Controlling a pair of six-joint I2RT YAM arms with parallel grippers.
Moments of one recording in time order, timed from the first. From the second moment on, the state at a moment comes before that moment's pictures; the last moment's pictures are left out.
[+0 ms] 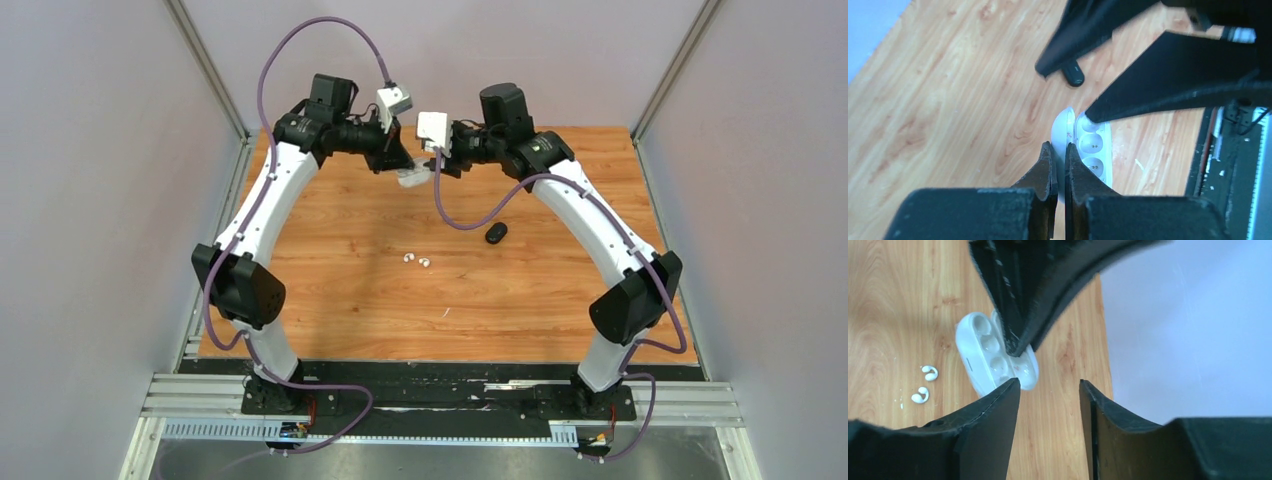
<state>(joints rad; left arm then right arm) -0.34 1.80 1.96 -0.86 0.82 0.38 0.54 1.76 1.89 -0.62 -0.59 -0.96</state>
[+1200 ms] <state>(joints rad) -0.33 1.33 1.31 -0.34 0.49 0.39 0.51 1.93 1.37 -0.37 -0.80 -0.31</state>
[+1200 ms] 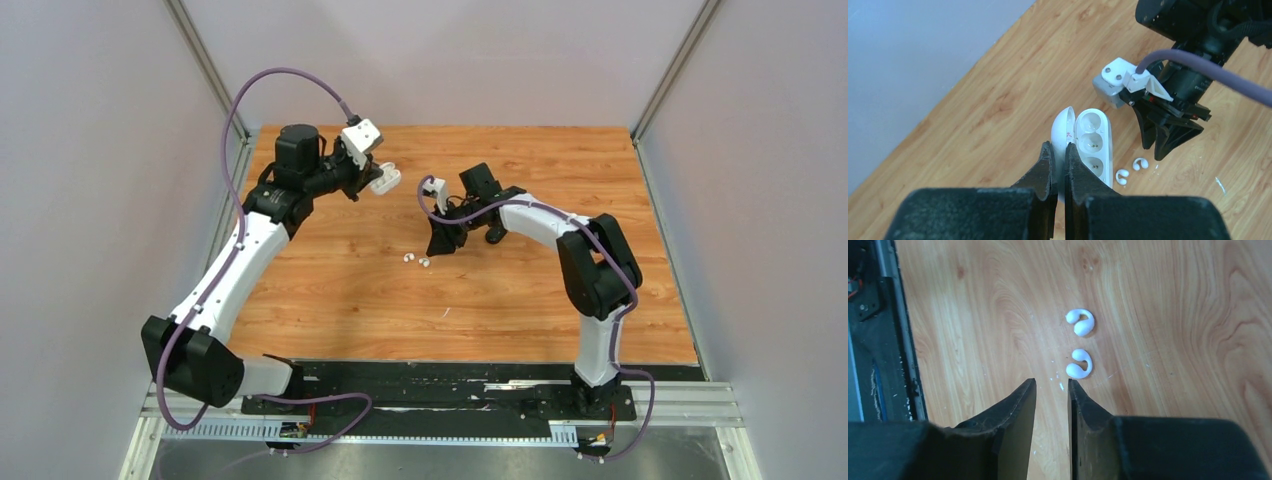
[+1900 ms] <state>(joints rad) -0.30 1.20 1.21 -0.33 0.46 0.39 0.52 2.08 1.47 -0.35 -0.74 -0.21</state>
